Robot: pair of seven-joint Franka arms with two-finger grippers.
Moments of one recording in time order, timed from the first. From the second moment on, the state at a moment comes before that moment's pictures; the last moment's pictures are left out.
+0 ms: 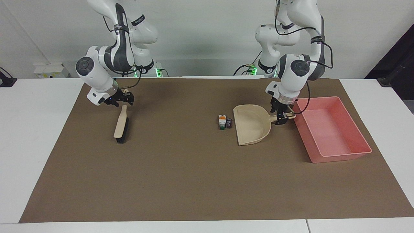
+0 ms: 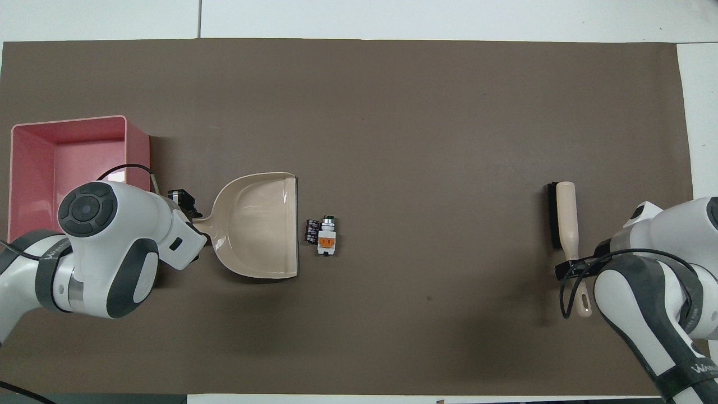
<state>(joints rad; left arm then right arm) -0.26 -0.05 0.00 -2.37 0.03 2.30 1.26 -0.03 -0.17 -0.08 -2.48 0.03 2.07 -0.23</state>
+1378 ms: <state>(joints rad) -0.33 -0.04 0.00 -2.25 0.28 2.13 1.23 -0.03 -0.17 -0.08 -2.49 0.04 2.08 -0.18</state>
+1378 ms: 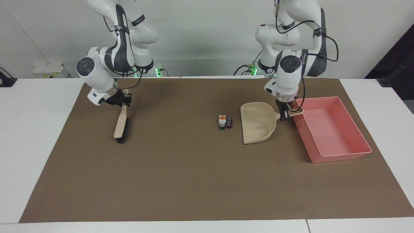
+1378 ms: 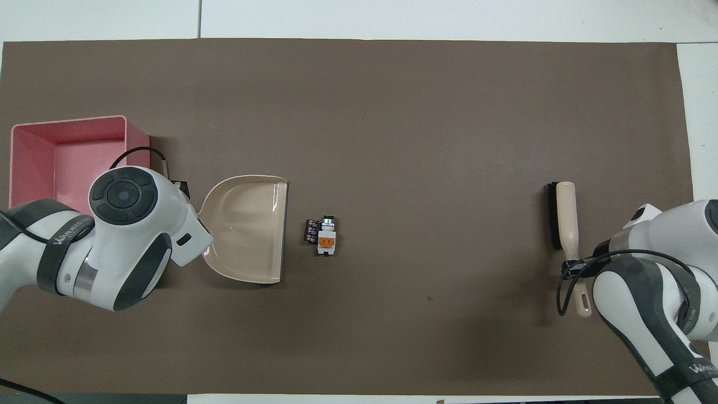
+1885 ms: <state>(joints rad) -0.36 -0.02 0.00 -2.24 0.28 2.11 1.22 0.01 -0.16 -0.08 -2.39 0.04 1.95 -0.14</state>
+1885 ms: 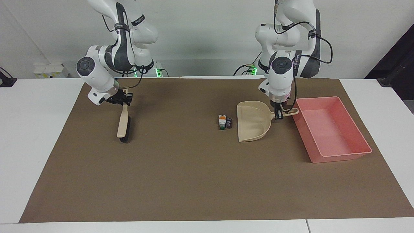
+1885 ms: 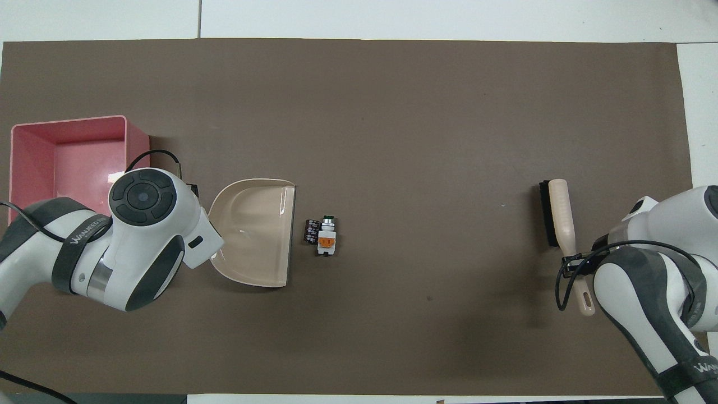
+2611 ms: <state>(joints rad) -0.36 -0.02 0.00 -2.24 0.28 2.10 1.21 0.43 -0.09 -0.06 -2.21 0.13 1.85 0.29</state>
